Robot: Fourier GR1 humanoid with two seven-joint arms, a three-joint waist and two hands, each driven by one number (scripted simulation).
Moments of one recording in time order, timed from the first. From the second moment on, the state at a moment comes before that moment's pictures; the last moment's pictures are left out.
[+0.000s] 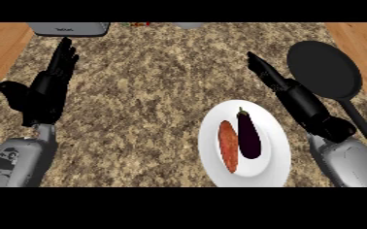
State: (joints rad) left arm -0.28 0.36 -0.06 -1.51 0.13 0.21 0.12; right arm -0.33 -0.47 0.32 -1.57 -0.22 0.13 -0.09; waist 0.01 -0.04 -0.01
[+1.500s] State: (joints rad) left arm -0.06 0.15 -0.22 -1.55 0.11 0.11 -0.11; right arm -0.46 -0.67 0.25 -1.27 0.04 0.49 -0.20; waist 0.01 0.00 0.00
